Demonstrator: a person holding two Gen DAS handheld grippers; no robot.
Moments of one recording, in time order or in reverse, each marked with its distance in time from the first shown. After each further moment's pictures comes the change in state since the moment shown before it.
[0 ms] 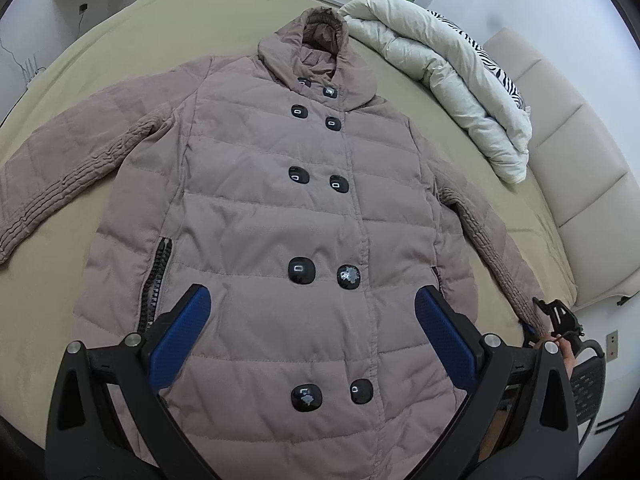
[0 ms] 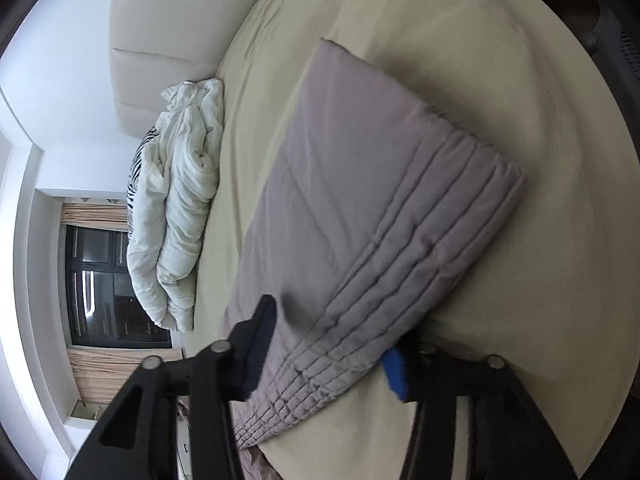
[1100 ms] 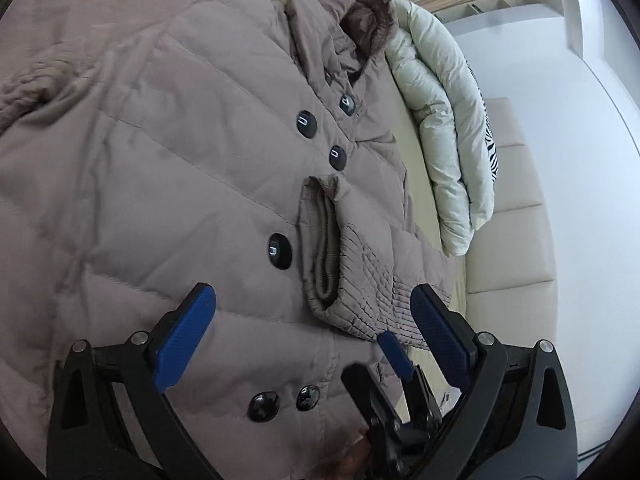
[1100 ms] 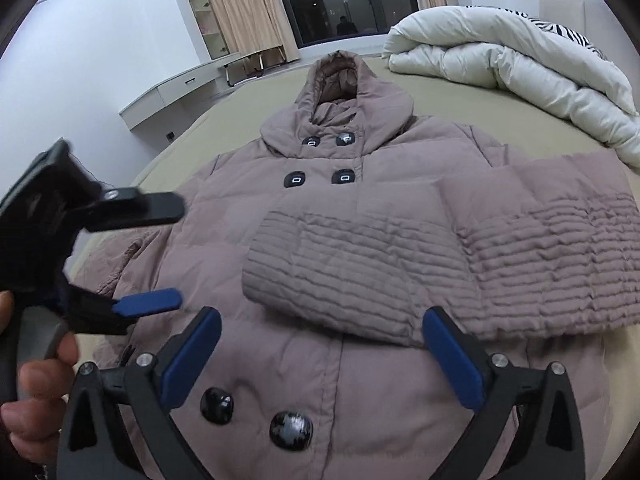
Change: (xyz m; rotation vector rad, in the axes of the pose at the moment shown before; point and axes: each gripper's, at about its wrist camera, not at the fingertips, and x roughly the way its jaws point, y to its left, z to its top) left arm 0.142 0.090 0.102 -0.368 0.153 -0.372; right arm 0.091 0.186 -0.408 -1.451 0.456 0.140
